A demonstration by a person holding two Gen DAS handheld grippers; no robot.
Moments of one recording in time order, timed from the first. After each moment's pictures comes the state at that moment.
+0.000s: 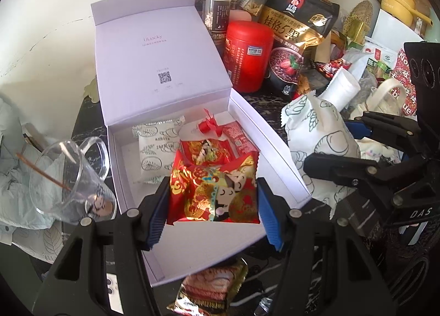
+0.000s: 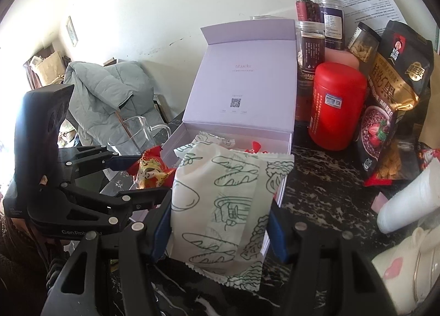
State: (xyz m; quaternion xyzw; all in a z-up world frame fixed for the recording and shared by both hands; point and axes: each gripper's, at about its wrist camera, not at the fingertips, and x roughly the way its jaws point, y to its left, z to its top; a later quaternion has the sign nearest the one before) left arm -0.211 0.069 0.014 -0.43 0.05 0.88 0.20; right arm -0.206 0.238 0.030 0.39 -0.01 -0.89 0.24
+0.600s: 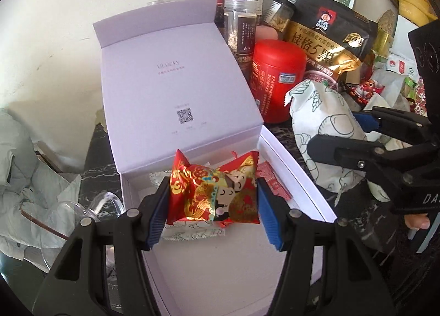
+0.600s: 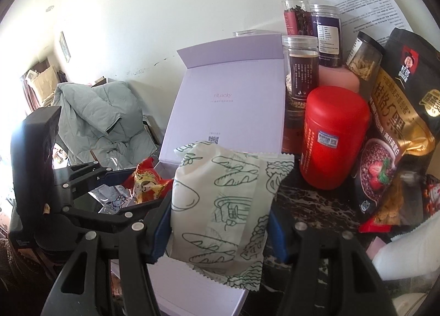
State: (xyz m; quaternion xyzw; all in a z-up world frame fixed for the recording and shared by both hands) left arm -0.272 0.079 0.018 -0.39 0.07 0.91 0.15; right arm -0.277 0.245 0.040 0.35 -0.03 -0.91 0.23
